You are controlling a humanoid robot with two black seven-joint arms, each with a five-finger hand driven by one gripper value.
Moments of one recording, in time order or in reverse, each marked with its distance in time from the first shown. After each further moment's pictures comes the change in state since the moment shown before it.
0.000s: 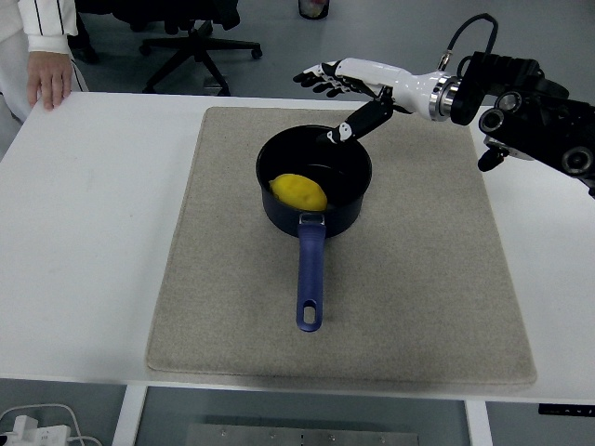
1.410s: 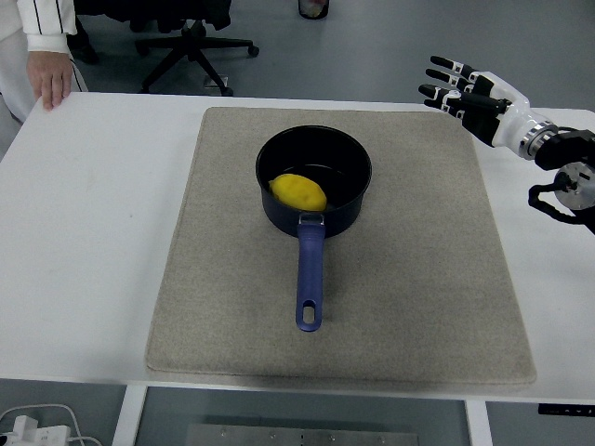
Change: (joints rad) left arm 0.000 0.000 0.000 0.000 0.000 0.000 0.000; right arm -0.303 -0.109 0.253 -0.124 0.729 0.006 -0.080
